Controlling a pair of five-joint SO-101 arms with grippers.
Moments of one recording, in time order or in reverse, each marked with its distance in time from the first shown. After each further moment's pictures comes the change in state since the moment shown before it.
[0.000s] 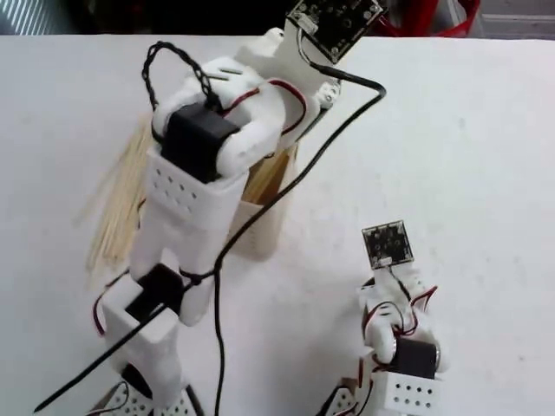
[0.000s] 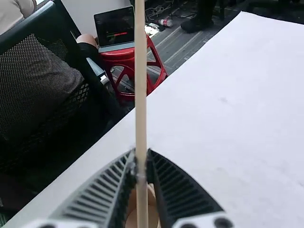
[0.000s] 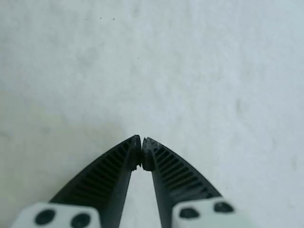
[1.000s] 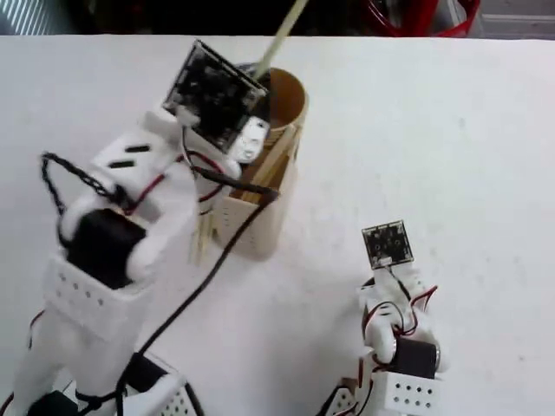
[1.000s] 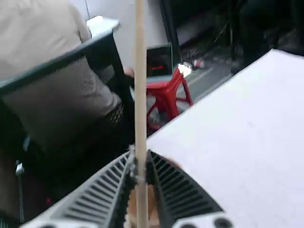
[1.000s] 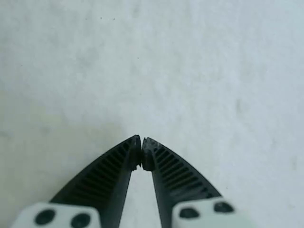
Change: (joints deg) left arm -4.7 -52.6 73.7 -35.2 0.8; right arm 0.0 0.0 0.0 0.0 0.0
